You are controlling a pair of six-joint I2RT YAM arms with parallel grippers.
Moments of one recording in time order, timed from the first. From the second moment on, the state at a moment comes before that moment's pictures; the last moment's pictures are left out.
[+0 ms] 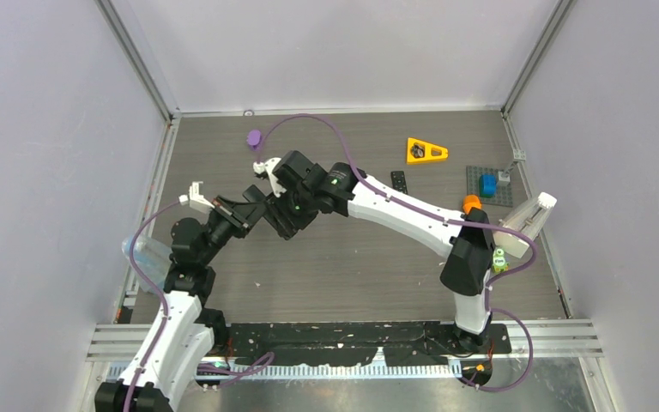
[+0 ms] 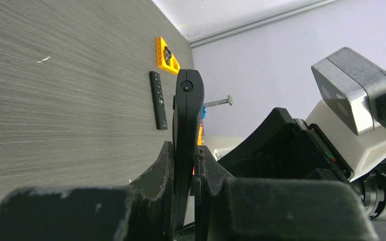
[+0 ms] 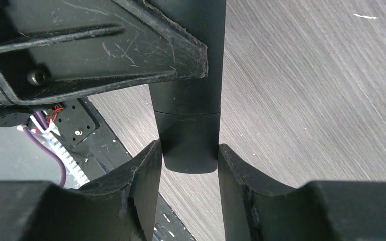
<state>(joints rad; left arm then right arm) -0.10 0.67 0.31 0.32 0.45 -1.17 1.03 1.91 1.87 -0.84 -0.08 0.21</state>
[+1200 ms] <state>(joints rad) -0.16 0.71 0.52 0.48 0.90 -1.06 0.77 1.45 1.31 -0.16 -0.83 0.38</state>
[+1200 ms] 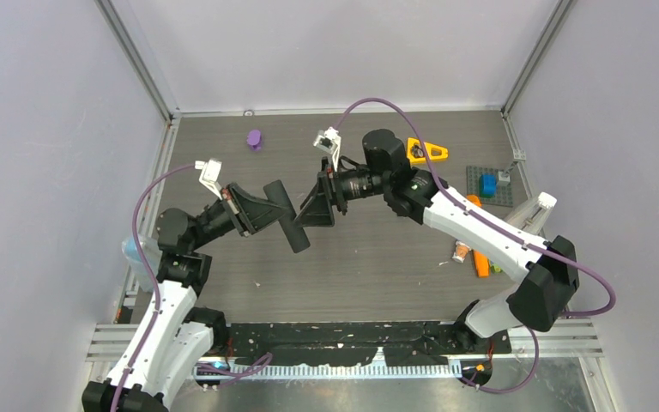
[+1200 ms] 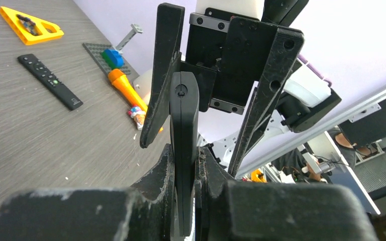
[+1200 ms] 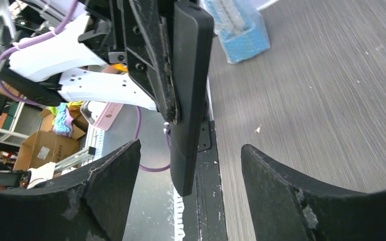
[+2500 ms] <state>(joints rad) -0.16 0.60 0.60 -0.18 0.55 -0.75 0.72 1.51 1.22 -0.35 -0.22 0.35</state>
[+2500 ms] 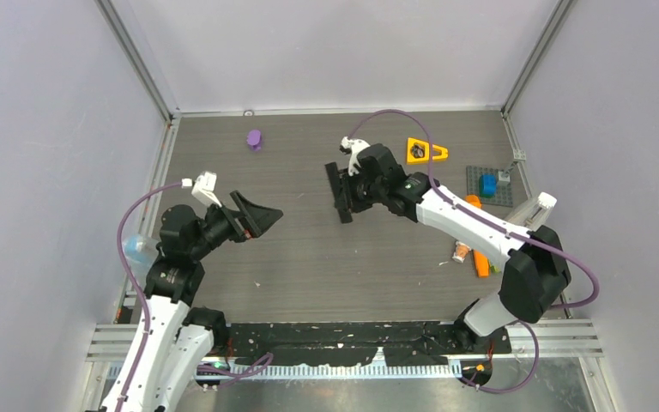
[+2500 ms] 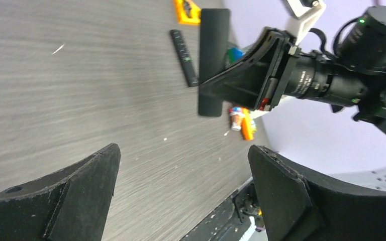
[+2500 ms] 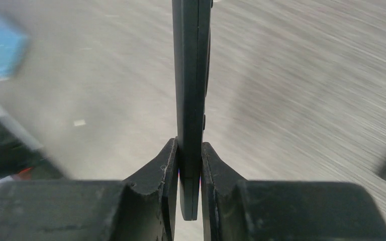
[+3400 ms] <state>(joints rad) -0.16 0.59 0.60 -0.35 0.43 -0.68 0.60 2.06 1.47 -0.62 0.51 0.21</state>
